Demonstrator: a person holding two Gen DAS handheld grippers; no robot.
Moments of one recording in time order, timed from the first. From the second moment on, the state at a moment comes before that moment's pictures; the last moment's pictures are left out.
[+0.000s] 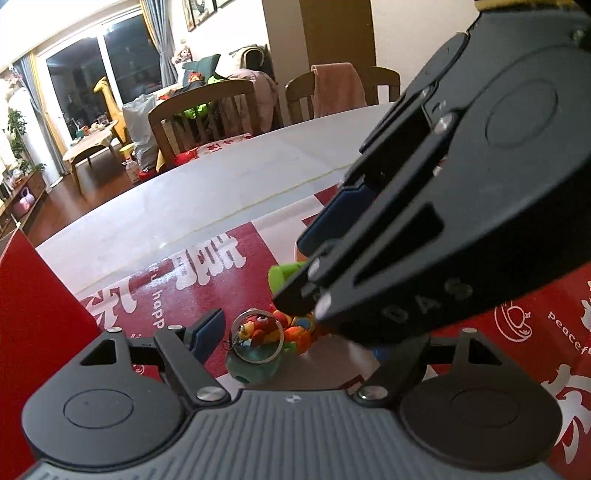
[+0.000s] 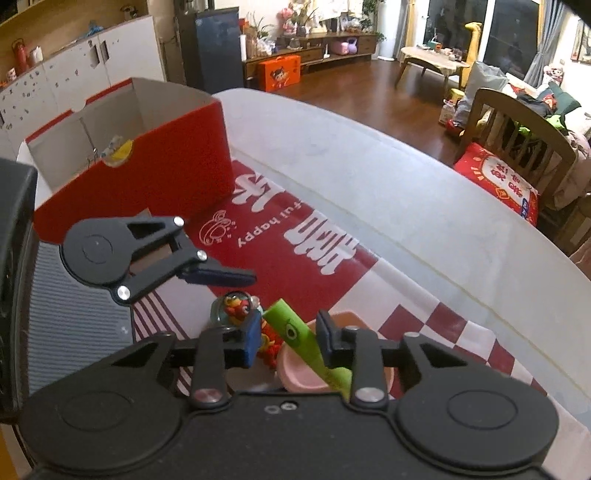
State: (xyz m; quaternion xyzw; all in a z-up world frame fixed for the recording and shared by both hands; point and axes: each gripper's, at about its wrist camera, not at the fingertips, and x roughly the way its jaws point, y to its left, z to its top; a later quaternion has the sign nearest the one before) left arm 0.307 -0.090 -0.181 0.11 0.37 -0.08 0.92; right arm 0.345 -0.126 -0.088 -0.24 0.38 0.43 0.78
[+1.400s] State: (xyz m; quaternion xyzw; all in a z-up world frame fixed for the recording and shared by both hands) left arm 0.255 -0.097 -0.163 0.14 0.38 -0.06 0.92; right arm 0.284 -0.229 -0.053 -0.01 0.37 0.35 0.86
